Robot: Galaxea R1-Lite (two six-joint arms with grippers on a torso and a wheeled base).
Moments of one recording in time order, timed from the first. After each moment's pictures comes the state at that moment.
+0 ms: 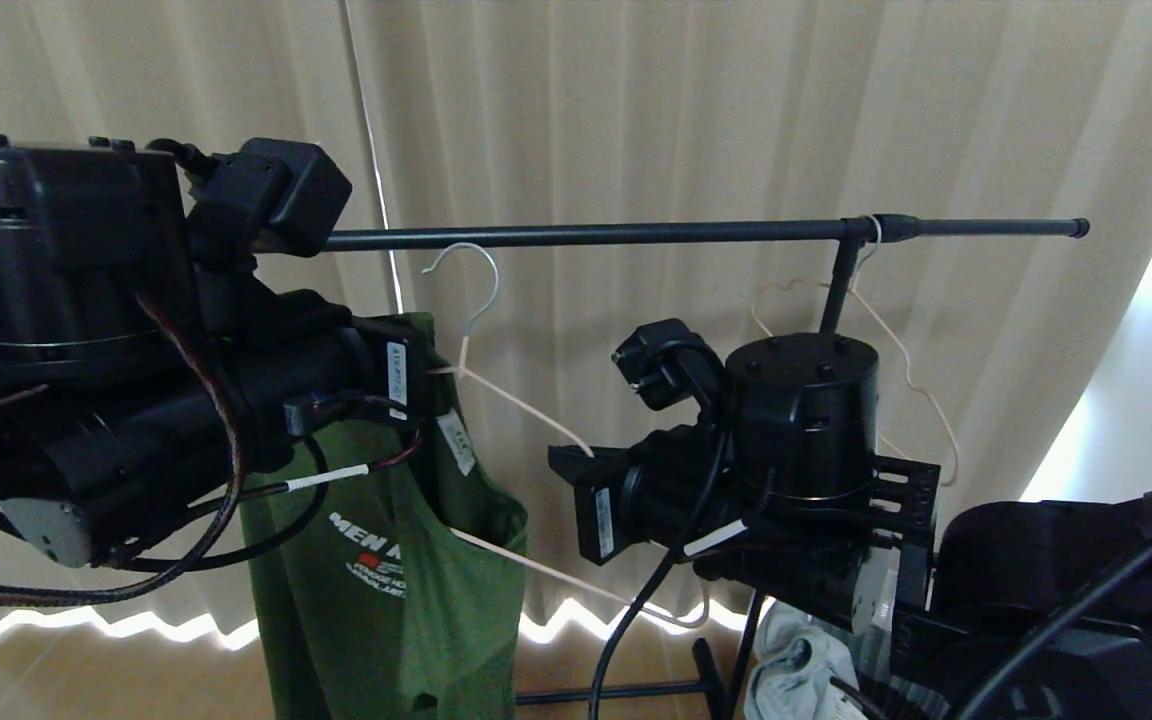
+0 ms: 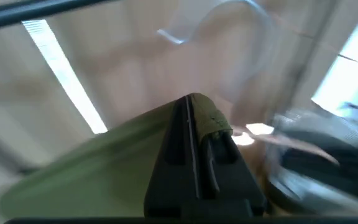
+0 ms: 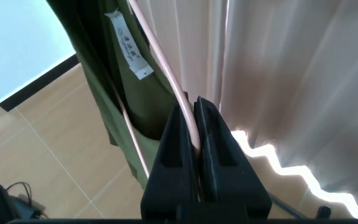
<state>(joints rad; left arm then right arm) -0.65 1.47 -0.93 -0.35 0.31 0.03 0.88 1.86 -0.98 -0.60 -0.11 0.25</state>
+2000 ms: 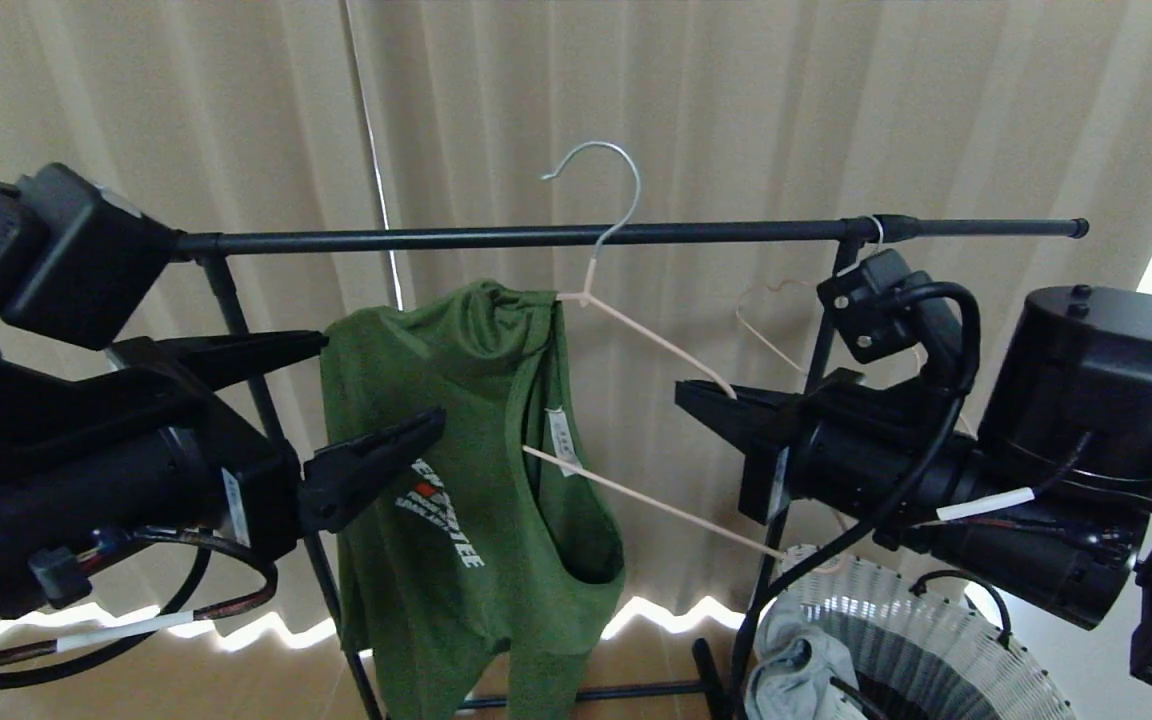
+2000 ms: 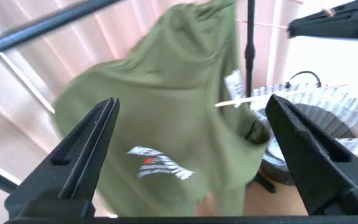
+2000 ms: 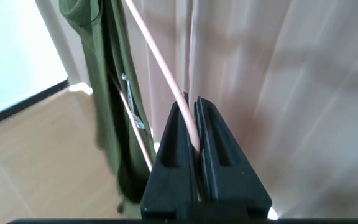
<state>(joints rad) -0.64 1.20 -0.72 -0.36 0.07 0.19 0.73 1.60 -0.73 -0.76 -0.02 0.10</state>
